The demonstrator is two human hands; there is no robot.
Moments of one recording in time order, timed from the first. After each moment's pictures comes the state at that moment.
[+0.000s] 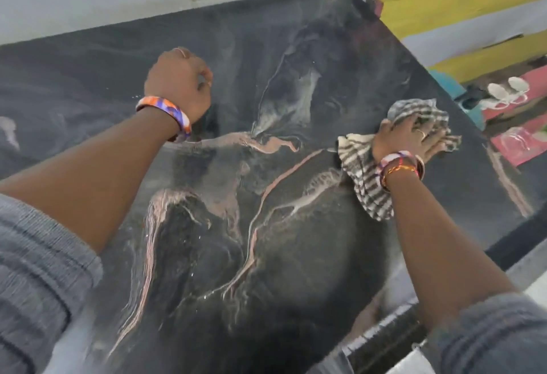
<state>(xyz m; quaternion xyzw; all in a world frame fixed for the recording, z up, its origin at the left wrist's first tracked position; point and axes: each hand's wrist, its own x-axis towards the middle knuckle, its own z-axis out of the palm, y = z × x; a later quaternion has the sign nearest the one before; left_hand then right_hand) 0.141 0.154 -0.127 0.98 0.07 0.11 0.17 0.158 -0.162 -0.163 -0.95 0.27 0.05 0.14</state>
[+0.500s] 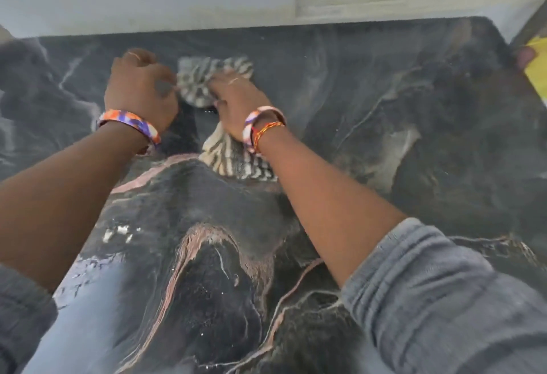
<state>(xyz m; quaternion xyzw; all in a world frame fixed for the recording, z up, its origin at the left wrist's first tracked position) 0.110 0.276 -0.141 0.94 0.29 0.16 0.12 0.215 0.147 -0.163 -0.84 -0.47 0.10 0.25</state>
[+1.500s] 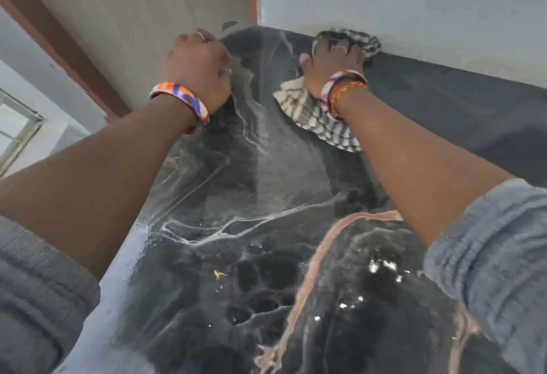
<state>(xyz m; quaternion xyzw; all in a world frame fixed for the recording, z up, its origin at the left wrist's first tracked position) -0.059 0.506 -0.138 0.91 0.37 0.17 0.08 0.130 0.415 -0.165 -0.92 -0.39 0.04 0.02</state>
